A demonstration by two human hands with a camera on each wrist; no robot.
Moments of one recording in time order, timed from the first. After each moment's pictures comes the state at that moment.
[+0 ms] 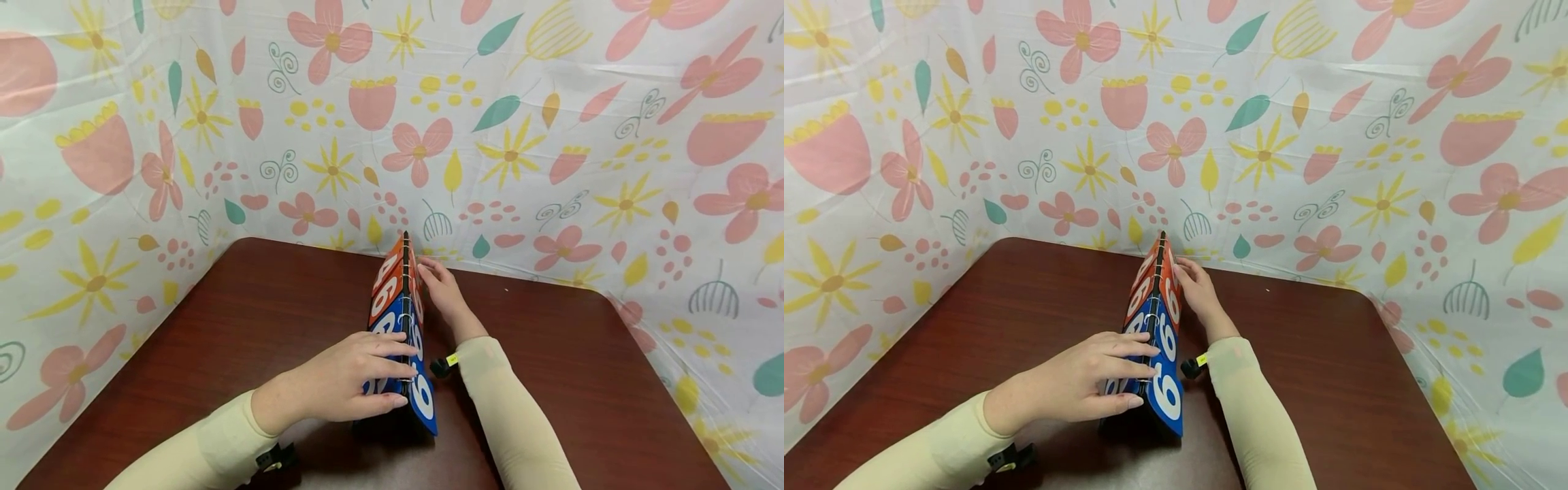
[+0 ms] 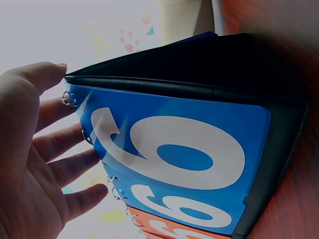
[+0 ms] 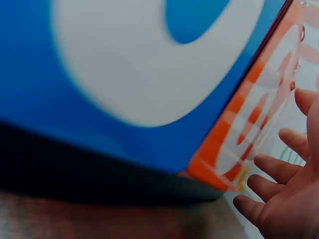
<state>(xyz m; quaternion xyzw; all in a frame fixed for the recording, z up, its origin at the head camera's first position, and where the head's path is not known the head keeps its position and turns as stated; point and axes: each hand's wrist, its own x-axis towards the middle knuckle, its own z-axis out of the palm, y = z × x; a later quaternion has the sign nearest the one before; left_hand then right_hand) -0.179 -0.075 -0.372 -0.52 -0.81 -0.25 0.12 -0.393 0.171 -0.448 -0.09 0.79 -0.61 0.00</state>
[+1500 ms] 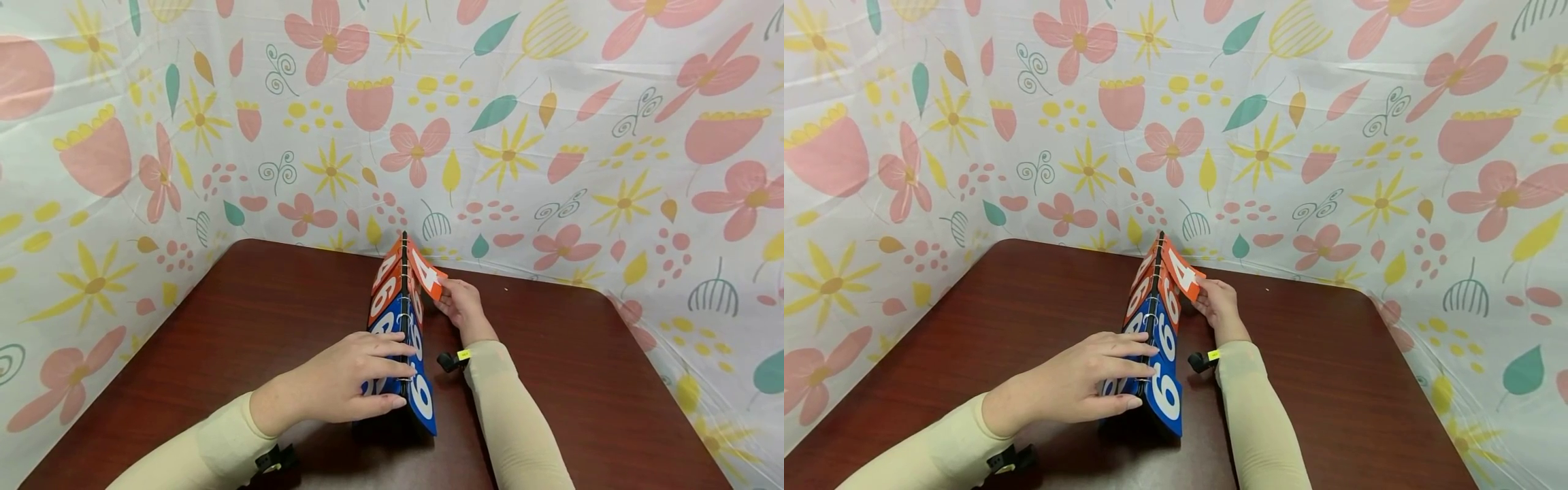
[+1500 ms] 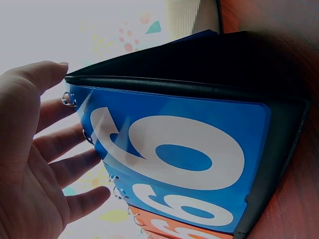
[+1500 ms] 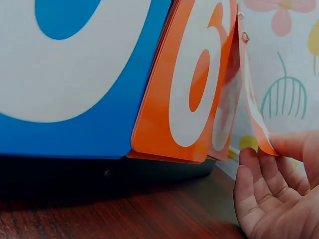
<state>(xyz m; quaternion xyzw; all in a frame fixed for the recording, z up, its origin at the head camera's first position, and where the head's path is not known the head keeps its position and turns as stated) -0.178 -0.073 -0.374 -0.52 -0.81 -0.24 0.13 -0.399 0.206 -0.463 0.17 0.59 -0.78 0.07</state>
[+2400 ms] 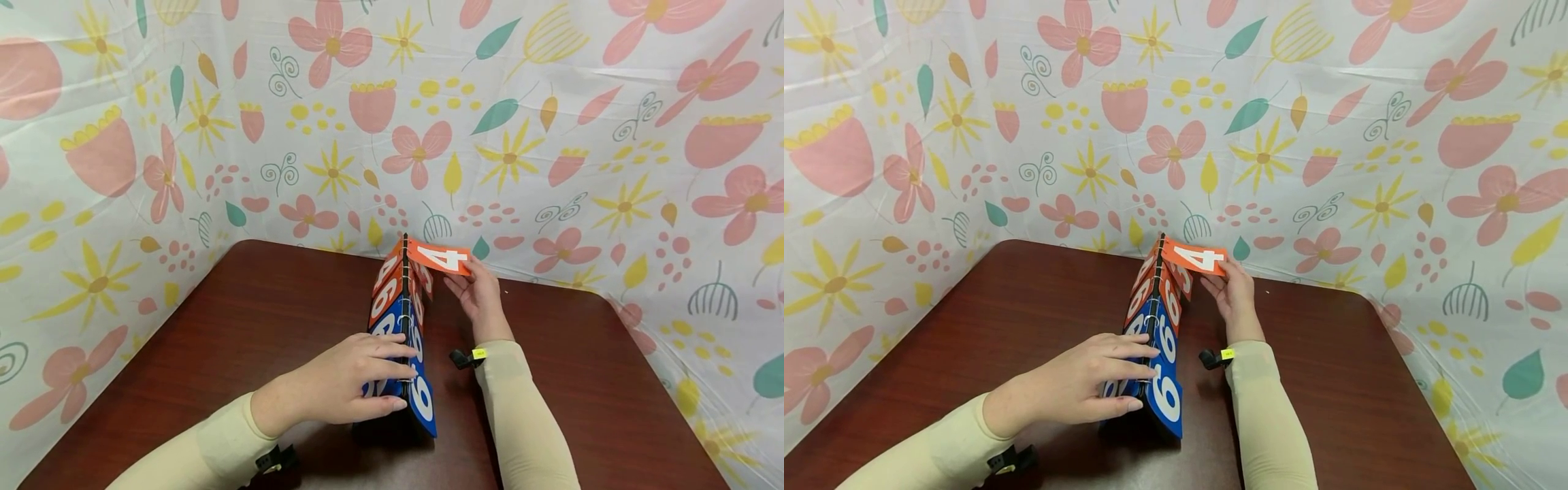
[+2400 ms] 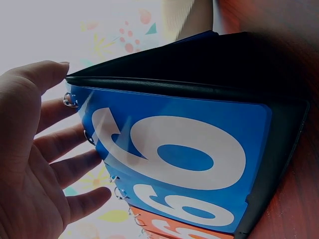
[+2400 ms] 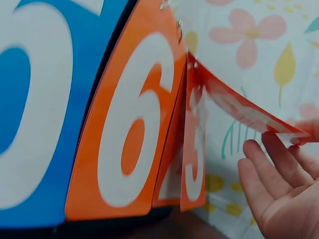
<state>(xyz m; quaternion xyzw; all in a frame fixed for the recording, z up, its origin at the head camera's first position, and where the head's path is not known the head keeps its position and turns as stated) -0.176 -0.075 -0.373 -0.51 -0.82 -0.22 0.12 -0.383 0.225 -0.418 0.04 0.46 -0.88 0.03</state>
